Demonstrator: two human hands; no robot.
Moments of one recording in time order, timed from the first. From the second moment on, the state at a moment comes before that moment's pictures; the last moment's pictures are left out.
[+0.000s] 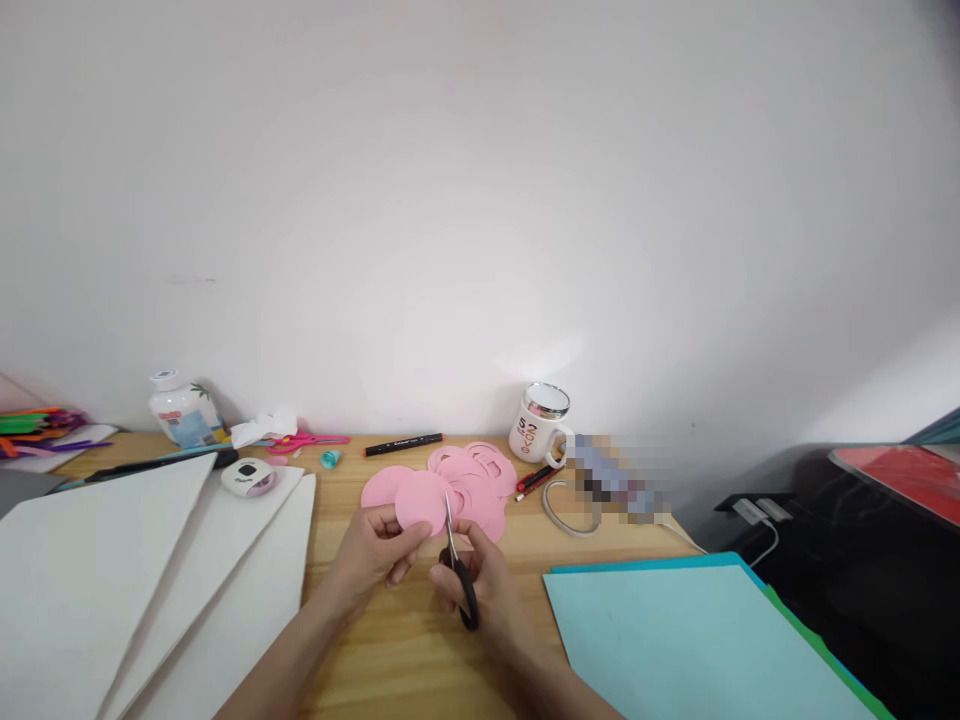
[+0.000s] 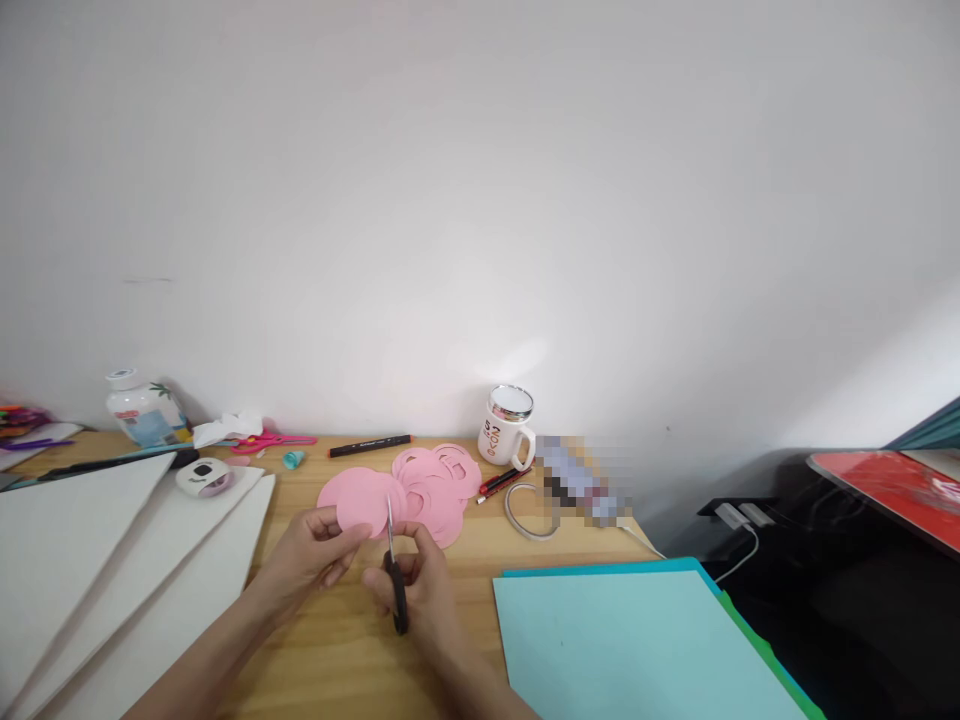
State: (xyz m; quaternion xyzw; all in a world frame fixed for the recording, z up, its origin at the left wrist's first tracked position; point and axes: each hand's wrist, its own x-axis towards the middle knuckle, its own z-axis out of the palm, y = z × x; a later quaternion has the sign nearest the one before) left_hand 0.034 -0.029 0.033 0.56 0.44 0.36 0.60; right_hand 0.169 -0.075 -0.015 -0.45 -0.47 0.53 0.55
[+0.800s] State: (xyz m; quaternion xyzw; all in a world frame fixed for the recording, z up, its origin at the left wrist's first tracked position) left_hand 0.036 -0.031 0.031 0.56 0.43 0.35 0.62; right_hand 0.170 -0.075 -0.009 -0.40 -0.46 0.56 0.56
